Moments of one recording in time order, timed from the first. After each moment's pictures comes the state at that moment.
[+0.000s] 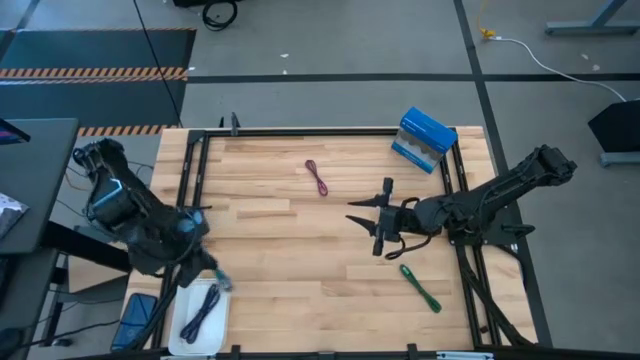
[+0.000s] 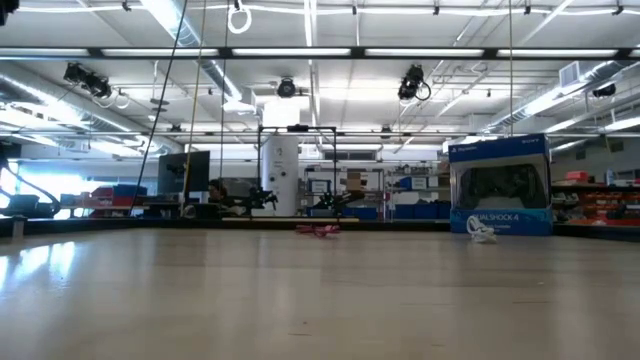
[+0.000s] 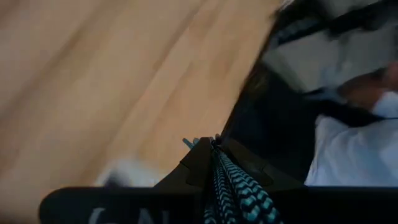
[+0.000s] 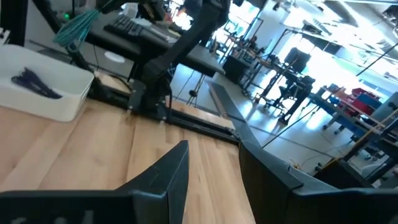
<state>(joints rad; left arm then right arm) -0.88 1.02 1.28 -1.15 -0.33 -1.45 0.37 1.20 0.80 0.29 0.61 -0.40</state>
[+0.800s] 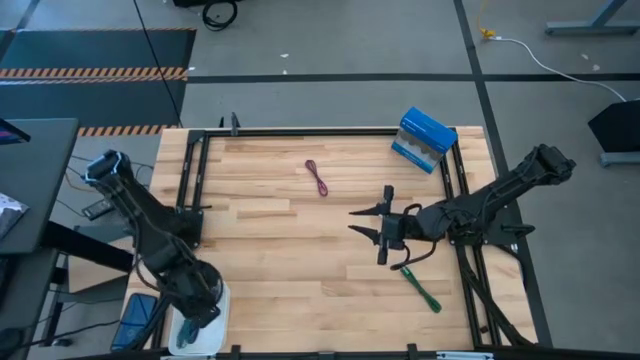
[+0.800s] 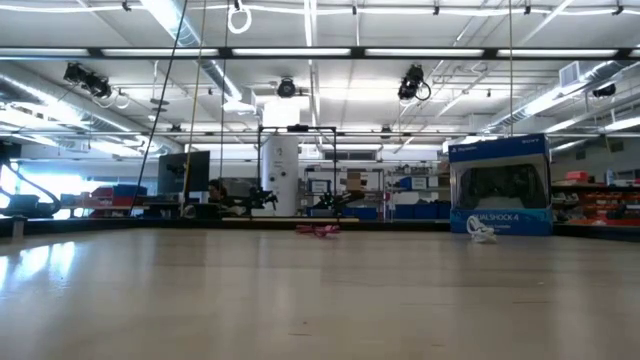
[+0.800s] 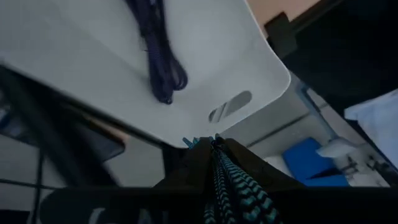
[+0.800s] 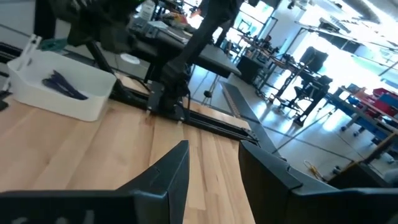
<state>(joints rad) -0.88 1.26 1.01 -0.88 0.42 -1.85 0.43 1.20 0.80 0.26 0.61 -0.36</state>
